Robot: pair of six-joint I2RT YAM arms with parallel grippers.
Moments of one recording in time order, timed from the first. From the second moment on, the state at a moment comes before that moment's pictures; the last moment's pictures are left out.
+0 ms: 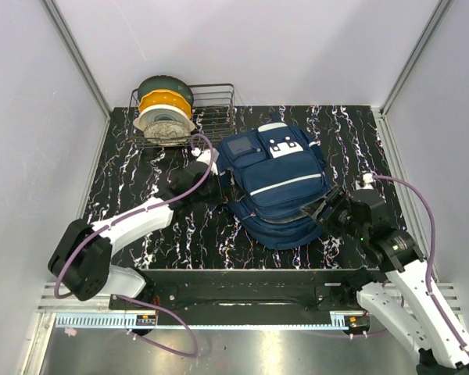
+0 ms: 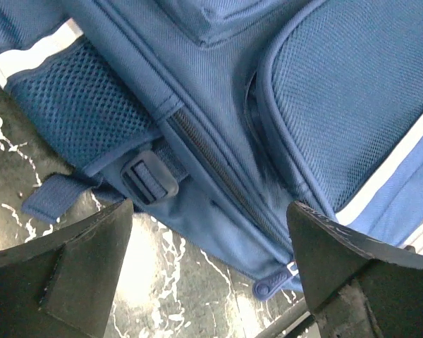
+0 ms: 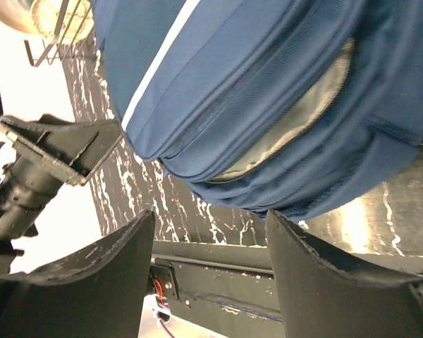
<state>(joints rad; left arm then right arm) -0.64 1.34 0.78 -0.02 0.07 -0.65 0.38 0.59 0.76 -0.78 -0.07 1.01</state>
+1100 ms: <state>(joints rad) -0.58 1.52 0.88 0.06 0.11 -0.70 1.10 1.28 0.93 -0.43 0.46 1.62</state>
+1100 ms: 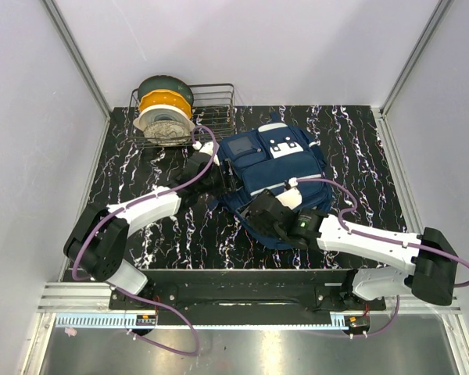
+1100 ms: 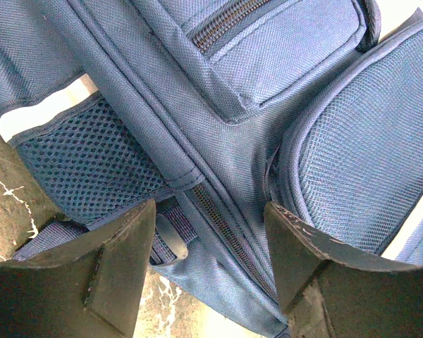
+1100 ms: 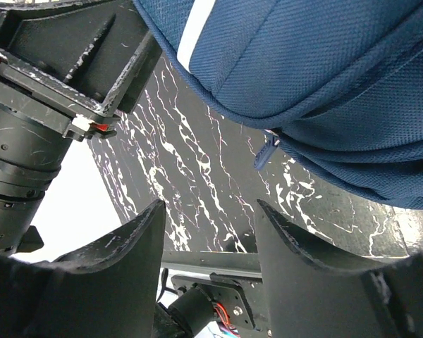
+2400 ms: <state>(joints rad) -0.58 1.52 0.88 0.04 0.13 -0.70 1.06 1.42 0.90 -0.39 0.48 1.74</state>
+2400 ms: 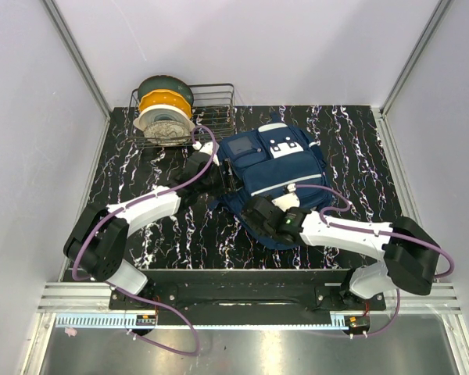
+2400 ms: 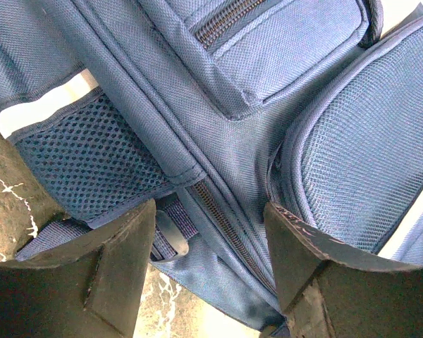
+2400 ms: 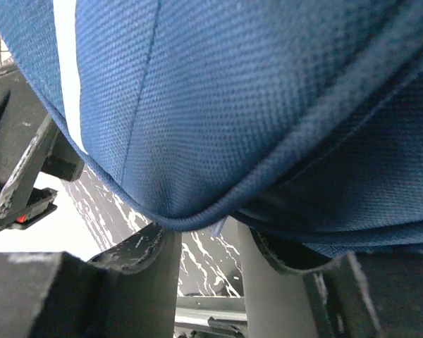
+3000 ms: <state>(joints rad) -0.58 1.52 0.88 0.04 0.15 -0.71 1.04 1.48 0.85 -0.28 0.48 1.73</state>
